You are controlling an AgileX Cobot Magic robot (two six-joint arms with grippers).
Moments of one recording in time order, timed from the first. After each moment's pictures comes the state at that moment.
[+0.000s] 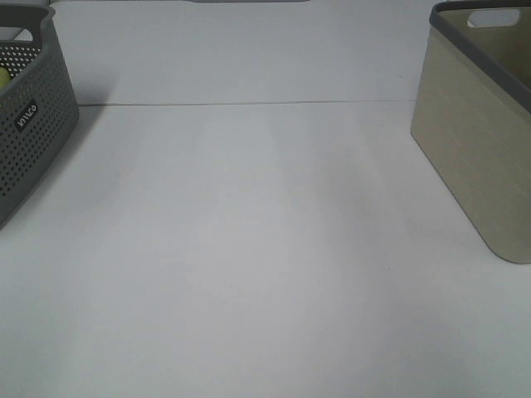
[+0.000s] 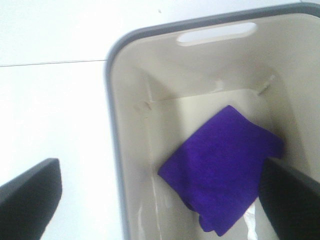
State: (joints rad) left arm 0.02 -0.01 -0.50 -0.03 1.04 0.01; right arm -0.05 1.97 -2.19 0.02 1.23 -0.01
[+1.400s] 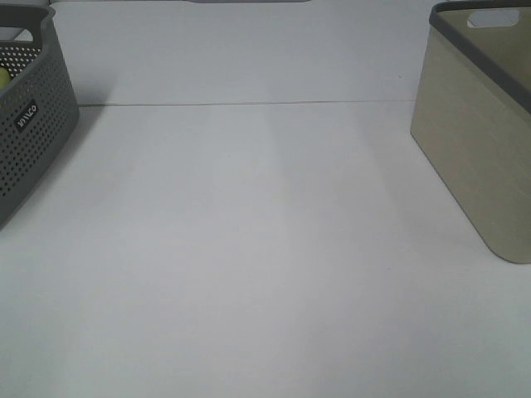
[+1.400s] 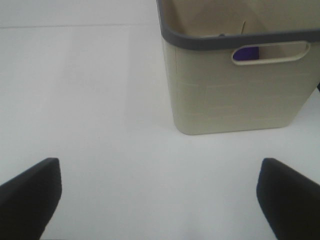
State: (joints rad) left arm 0.02 -0.01 -0.50 -0.03 1.04 0.01; right arm 0.00 0.00 -0.53 0.00 1.05 0.01
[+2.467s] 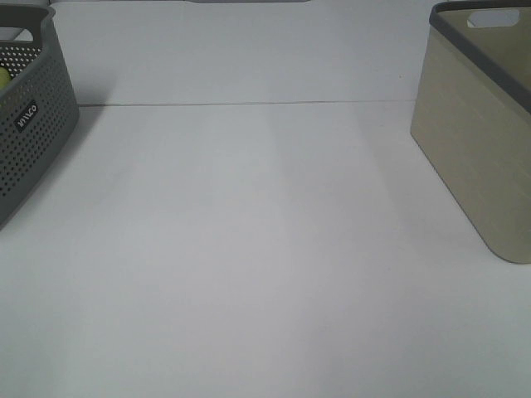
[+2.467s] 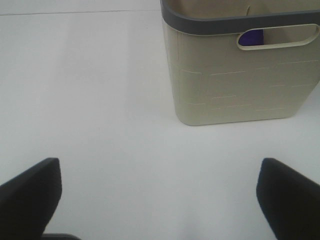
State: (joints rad) left arm 0.02 -0.01 -0.50 -0.03 1.04 0.01; right arm 0.00 0.00 -0.50 0.00 1.06 0.01
